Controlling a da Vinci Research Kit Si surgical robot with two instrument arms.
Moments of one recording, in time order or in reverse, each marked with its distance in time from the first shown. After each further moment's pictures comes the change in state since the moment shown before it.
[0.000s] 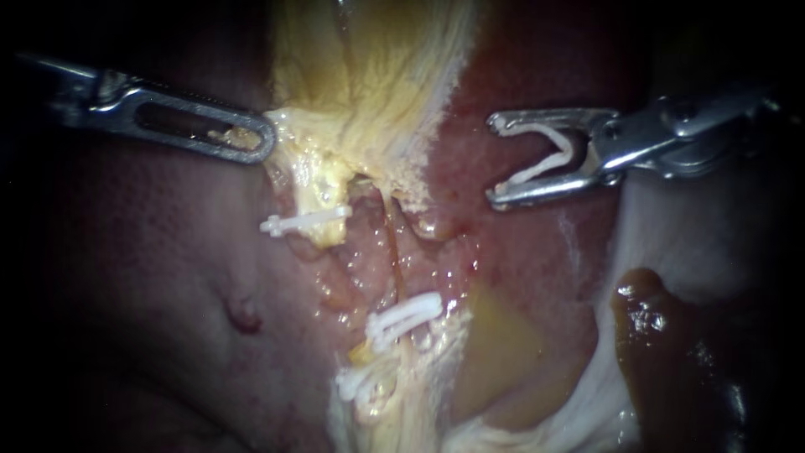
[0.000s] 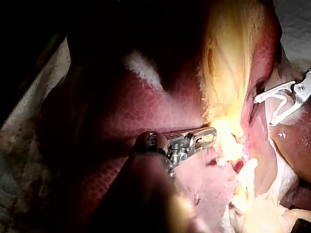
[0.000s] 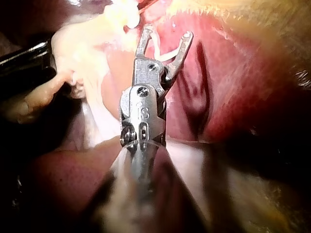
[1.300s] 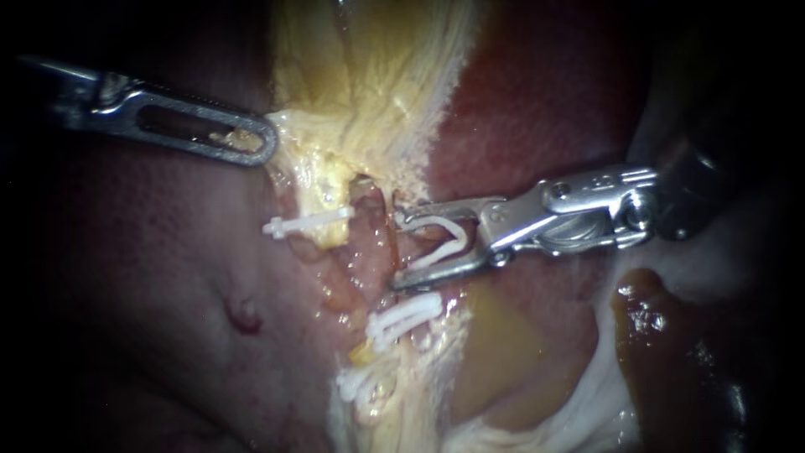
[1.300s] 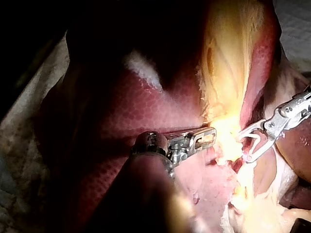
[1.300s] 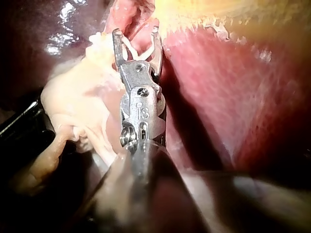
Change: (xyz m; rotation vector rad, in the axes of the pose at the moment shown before) right arm -0.004 -0.002 0.012 0.090 -0.018 0.168; left arm 0.000 0.000 0.000 -0.002 -0.002 0.000
